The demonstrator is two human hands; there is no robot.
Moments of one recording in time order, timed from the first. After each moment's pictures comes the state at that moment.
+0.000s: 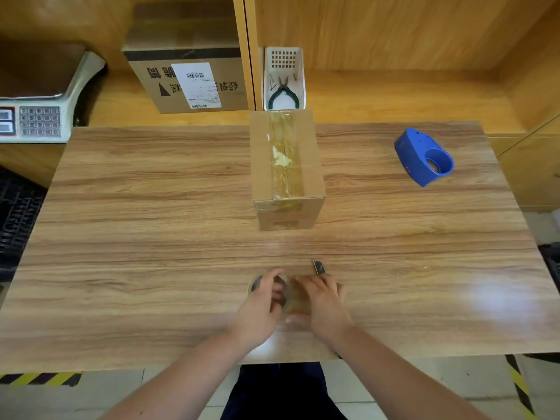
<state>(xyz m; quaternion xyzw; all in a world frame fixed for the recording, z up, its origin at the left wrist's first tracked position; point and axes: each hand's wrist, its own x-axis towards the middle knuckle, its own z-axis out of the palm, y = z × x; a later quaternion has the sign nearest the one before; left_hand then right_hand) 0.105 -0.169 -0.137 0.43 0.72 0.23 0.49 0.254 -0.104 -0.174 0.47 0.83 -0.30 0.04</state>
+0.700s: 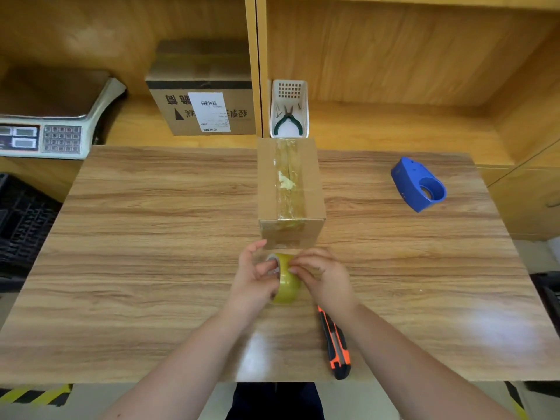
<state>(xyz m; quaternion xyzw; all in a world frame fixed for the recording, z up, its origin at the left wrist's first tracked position) 0.088 -0.122 -0.076 0.18 0.62 0.51 0.56 0.223 -0.046 -0.109 0.41 0.77 -0.39 -0.29</state>
